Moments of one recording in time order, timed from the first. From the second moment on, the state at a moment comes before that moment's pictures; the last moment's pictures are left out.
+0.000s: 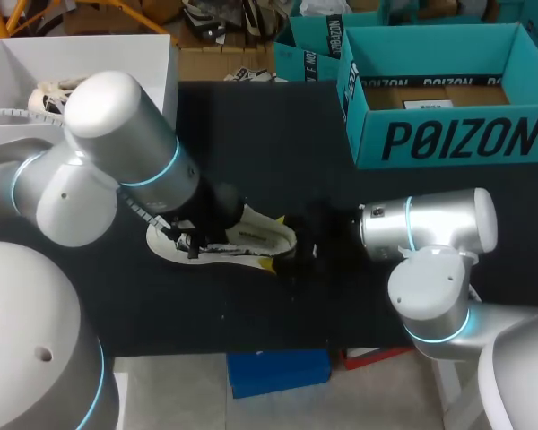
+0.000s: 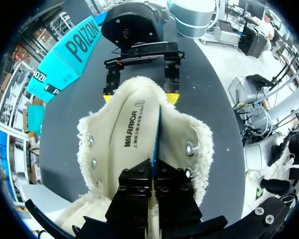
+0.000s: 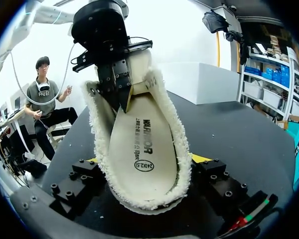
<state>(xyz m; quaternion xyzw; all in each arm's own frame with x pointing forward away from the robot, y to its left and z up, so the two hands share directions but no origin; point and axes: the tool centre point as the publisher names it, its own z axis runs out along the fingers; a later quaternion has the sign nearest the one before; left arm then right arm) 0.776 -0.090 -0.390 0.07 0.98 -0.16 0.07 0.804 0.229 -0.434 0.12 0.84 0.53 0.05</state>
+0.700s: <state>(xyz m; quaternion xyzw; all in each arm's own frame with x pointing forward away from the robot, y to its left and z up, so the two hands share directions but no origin) 0.779 -0.092 -0.381 0.07 0.98 -0.17 0.07 0.804 0.229 -0.434 0.12 0.84 0.53 0.05</state>
